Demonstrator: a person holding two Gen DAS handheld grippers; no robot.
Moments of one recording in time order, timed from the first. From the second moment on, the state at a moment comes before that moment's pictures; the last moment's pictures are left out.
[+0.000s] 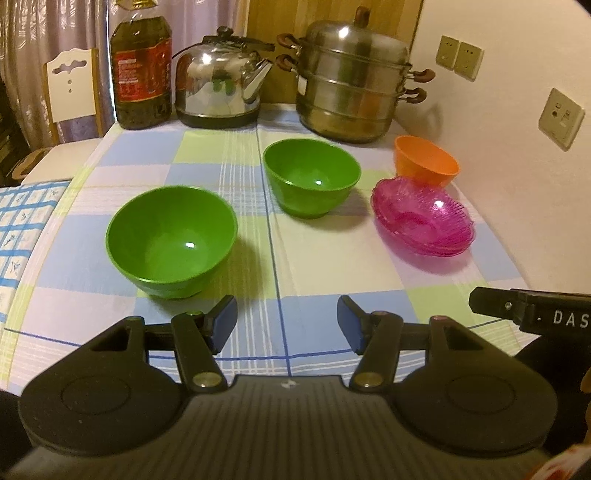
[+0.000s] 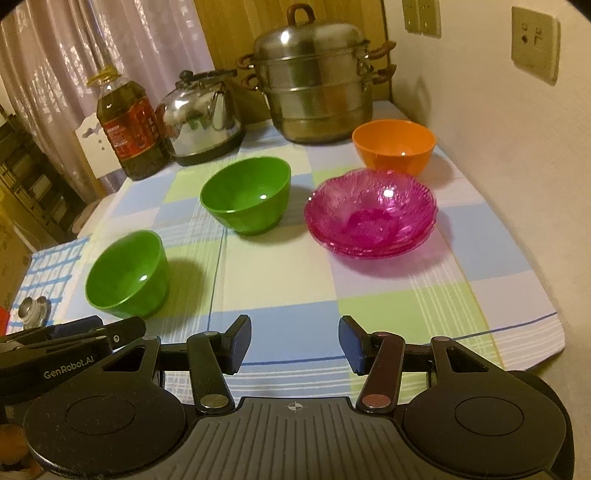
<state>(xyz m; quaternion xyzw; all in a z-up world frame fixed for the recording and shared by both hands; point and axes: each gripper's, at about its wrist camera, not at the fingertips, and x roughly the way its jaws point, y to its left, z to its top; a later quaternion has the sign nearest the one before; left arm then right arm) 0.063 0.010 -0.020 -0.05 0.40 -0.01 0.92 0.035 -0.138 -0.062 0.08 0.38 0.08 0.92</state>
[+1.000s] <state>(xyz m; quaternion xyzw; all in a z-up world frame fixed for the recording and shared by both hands) 0.191 -0.072 -0.003 -0.04 0.39 -0.10 0.91 0.123 -0.233 -0.044 0.10 0.36 -0.01 0.93</state>
